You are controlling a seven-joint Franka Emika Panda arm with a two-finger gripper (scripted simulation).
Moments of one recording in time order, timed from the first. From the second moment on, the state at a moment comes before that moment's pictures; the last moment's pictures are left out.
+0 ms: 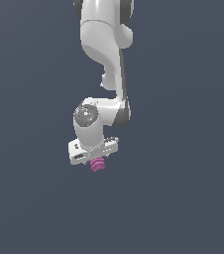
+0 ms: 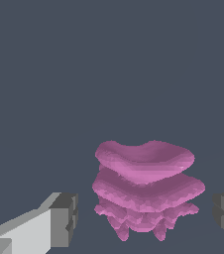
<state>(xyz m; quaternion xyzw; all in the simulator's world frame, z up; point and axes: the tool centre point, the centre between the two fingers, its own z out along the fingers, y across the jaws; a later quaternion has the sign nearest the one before) 0.053 -0.072 0.063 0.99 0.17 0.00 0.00</state>
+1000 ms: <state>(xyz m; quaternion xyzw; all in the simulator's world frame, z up) 0.054 -0.072 0.040 0.99 0.17 0.00 0.00</state>
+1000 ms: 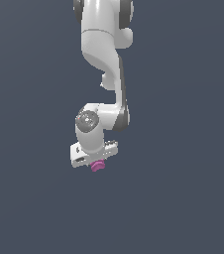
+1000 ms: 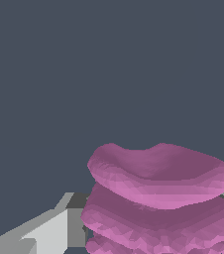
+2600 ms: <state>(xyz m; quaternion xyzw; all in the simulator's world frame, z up) 0.104 -0.198 0.231 0.99 0.17 0.00 0.00</state>
